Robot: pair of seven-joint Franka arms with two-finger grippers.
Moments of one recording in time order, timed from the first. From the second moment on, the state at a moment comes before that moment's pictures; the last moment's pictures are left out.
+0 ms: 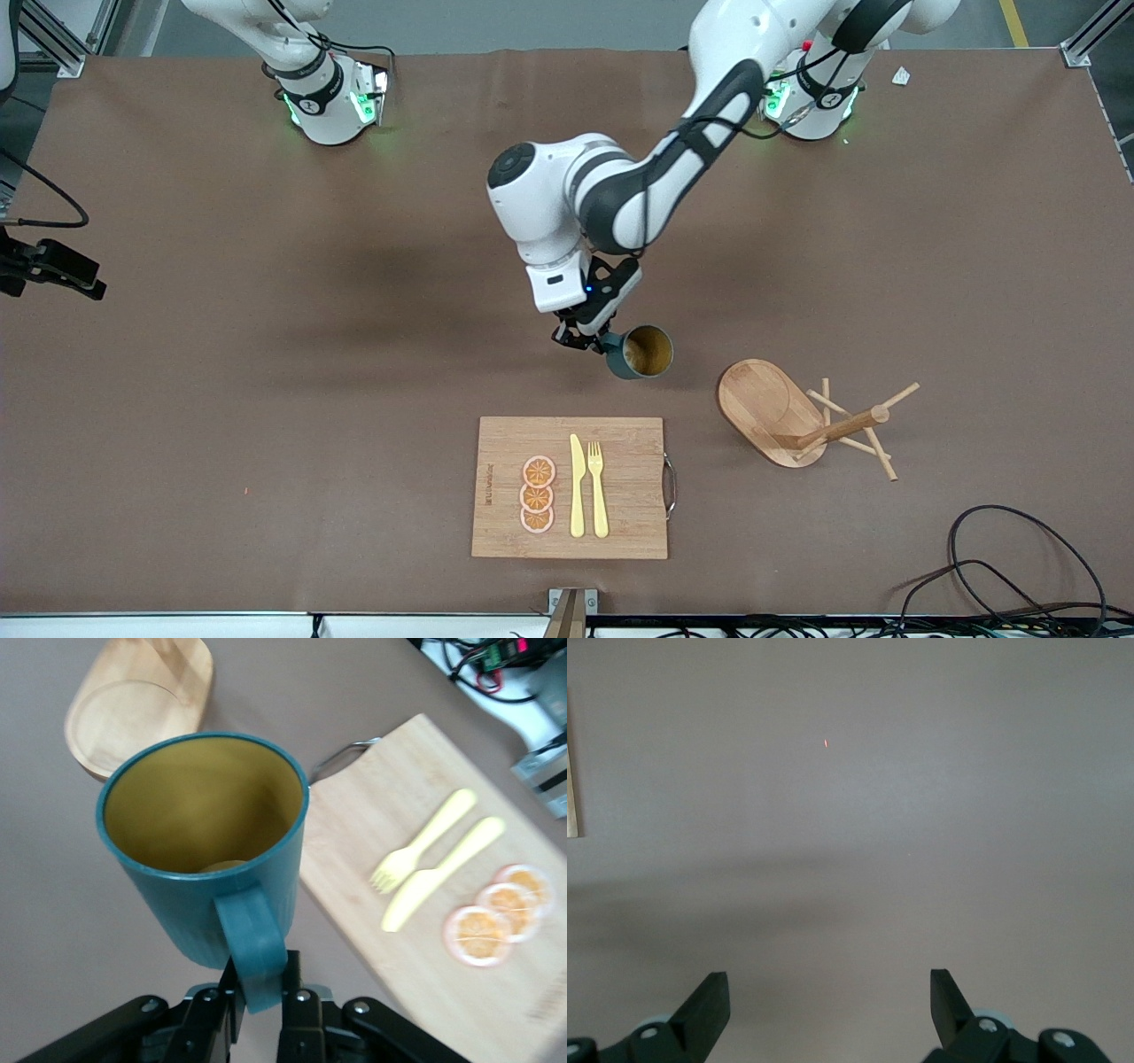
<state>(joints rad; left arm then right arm) -0.65 0.71 -0.25 -1.27 0.63 1.97 -2.00 -0.05 0.11 -0.04 -1.49 -0.03 1.64 -0.04</state>
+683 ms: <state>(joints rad) -0.38 0.50 -0.24 -1.26 0.04 2.05 -1.64 -0.05 0.11 -0.04 -1.49 -0.03 1.64 -0.03</state>
